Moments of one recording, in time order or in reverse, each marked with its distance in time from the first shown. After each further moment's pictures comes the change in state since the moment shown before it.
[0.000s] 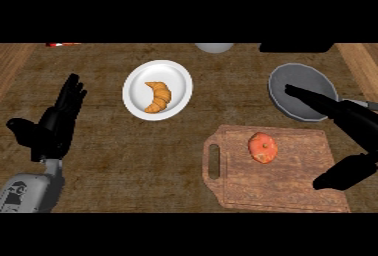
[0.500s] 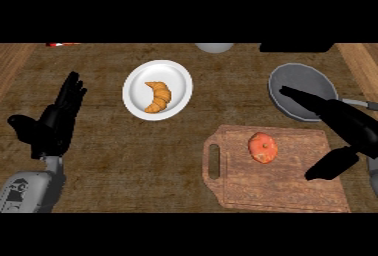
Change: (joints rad) left arm -0.017 -0.027 0.038 0.011 -0.038 -0.031 0.012; right arm -0.019 0.092 -0.014 0.107 0.161 0.048 0.006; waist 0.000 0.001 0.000
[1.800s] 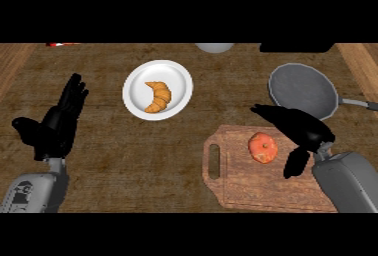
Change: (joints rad) left arm 0.010 -0.070 0.057 -0.012 -0.074 -0.050 0.004; right arm -0.065 0.179 0.115 0.230 0.436 0.083 -0.066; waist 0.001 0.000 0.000
